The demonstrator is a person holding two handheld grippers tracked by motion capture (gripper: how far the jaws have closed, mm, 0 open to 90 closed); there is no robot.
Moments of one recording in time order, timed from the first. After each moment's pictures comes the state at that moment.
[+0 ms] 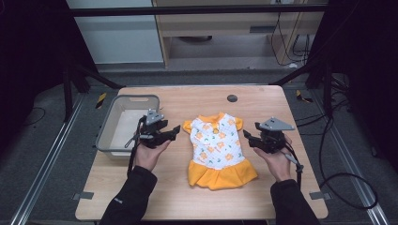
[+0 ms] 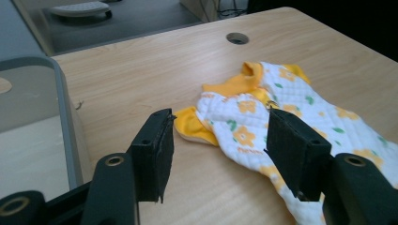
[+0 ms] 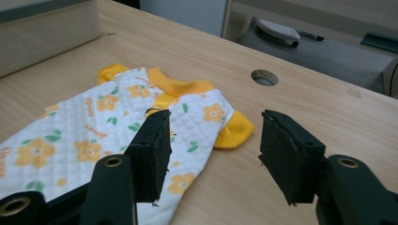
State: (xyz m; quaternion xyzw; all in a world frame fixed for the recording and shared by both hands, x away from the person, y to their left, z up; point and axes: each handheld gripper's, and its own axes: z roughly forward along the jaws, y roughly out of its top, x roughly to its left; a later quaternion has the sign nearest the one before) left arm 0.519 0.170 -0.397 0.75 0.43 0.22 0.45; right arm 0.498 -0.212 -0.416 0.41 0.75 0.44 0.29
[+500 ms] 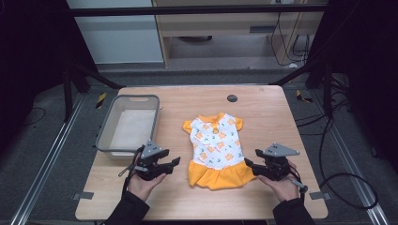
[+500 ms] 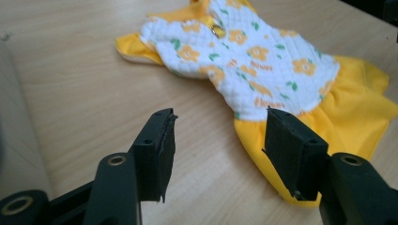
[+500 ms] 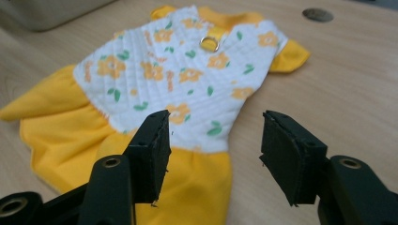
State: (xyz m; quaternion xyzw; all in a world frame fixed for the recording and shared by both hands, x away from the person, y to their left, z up) left arm 0.448 0.179 -0.443 0.79 0.39 0.16 0.44; right arm 0.438 -0.218 -0.453 0.41 0.78 0.43 0.21
